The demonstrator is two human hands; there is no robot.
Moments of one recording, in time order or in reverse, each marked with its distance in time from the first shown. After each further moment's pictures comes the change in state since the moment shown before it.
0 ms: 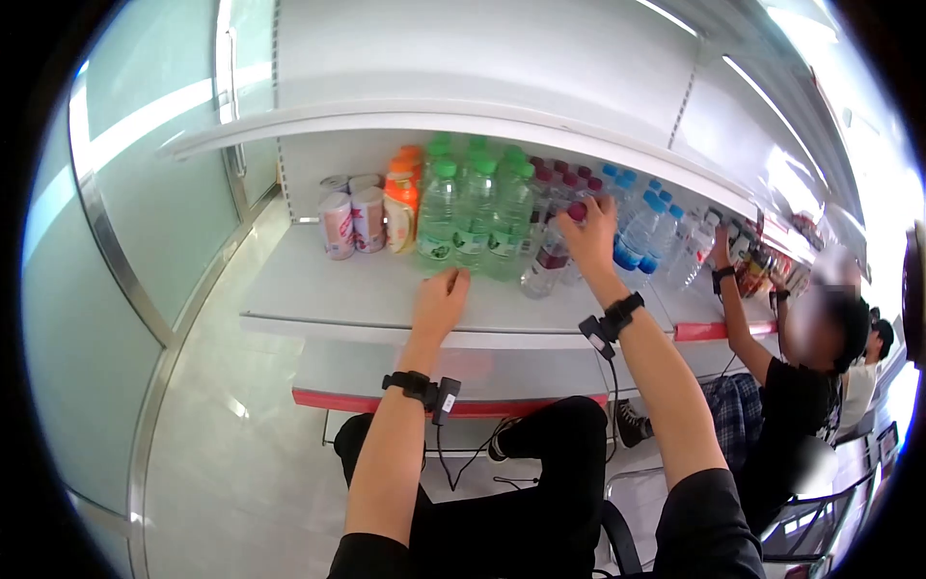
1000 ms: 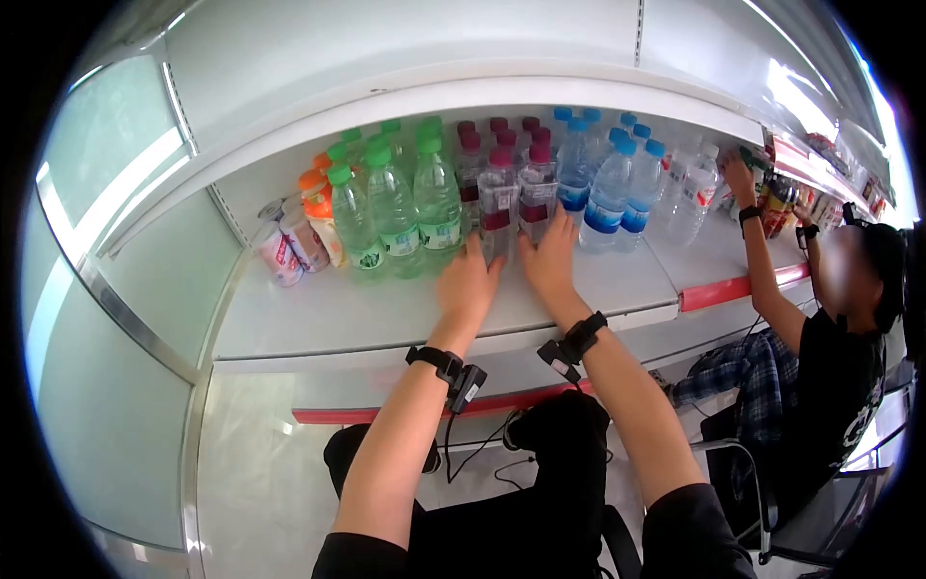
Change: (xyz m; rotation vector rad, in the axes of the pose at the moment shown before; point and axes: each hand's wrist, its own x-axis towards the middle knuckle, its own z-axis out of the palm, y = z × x) left_hand 0.022 0.054 0.136 0.648 -0.081 0.098; right_hand -0.093 0.076 0.043 0.093 0.014 0.249
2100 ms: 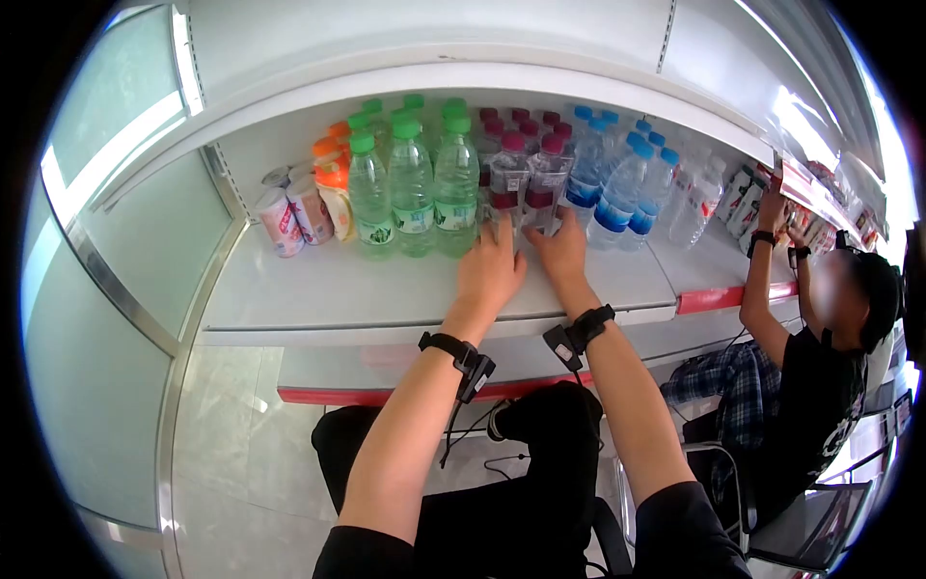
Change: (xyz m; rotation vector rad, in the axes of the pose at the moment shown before) left_hand -0.005 0.000 0.009 -0.030 0.036 0.187; right_hand 0.013 -0.007 -0.016 0.017 -0.235 0.246
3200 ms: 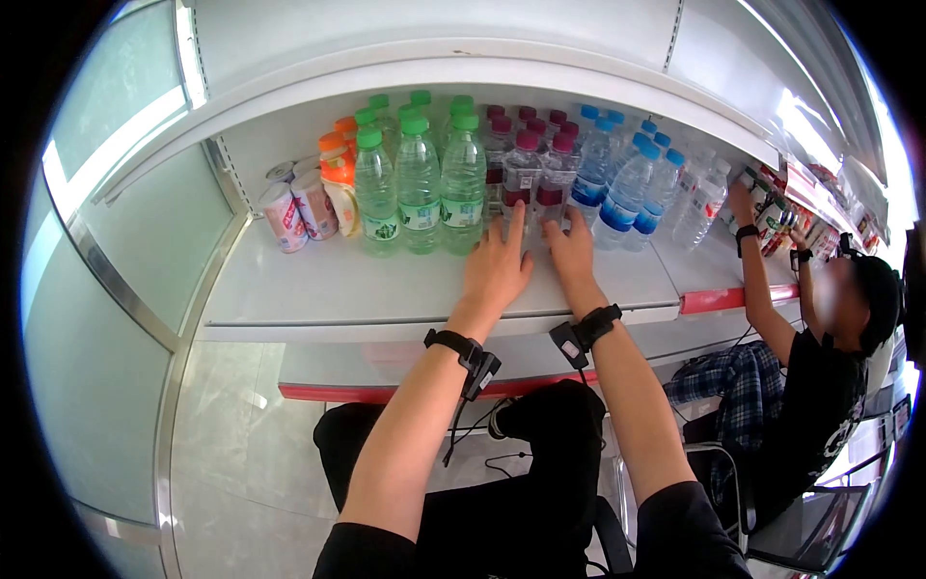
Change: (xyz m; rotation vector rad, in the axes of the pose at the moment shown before) left_hand -0.003 -0.004 0.003 -0.014 -0.001 0.084; right_hand 0.007 0.019 0.005 0.208 0.011 0.075
